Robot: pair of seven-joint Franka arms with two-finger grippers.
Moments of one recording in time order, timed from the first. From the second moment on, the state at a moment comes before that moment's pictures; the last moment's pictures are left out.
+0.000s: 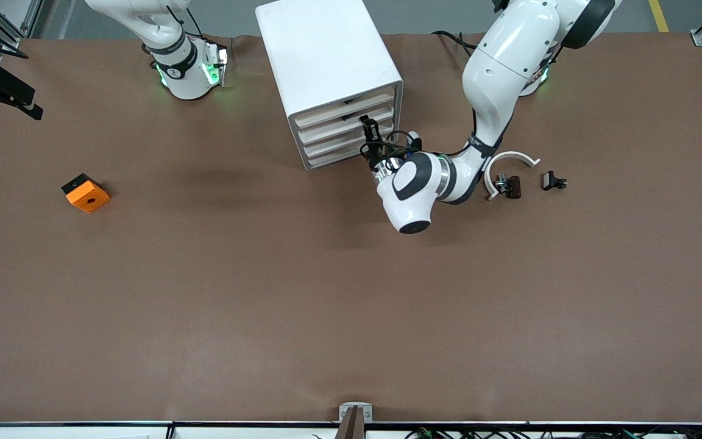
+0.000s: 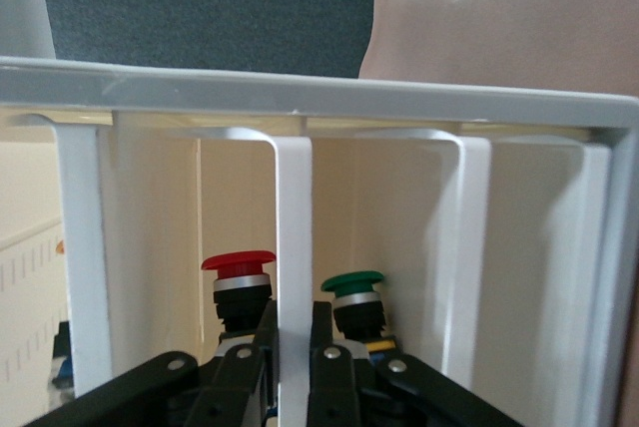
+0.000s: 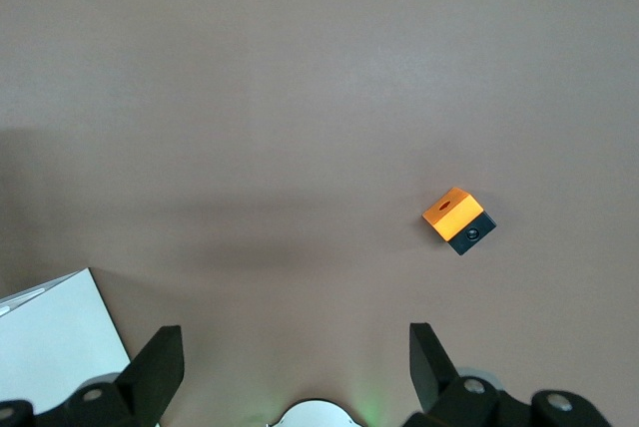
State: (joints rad) left arm -0.56 0.79 -0.11 -1.59 -0.90 1.40 -2.28; right arm 0.01 -0.19 -0.08 -1.67 0.02 1.44 -0.05
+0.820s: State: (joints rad) left arm -0.35 0.81 -0.04 -1.45 -0.90 1.43 -2.28; right arm 0.01 -0.19 -0.08 -1.67 0.02 1.44 -0.05
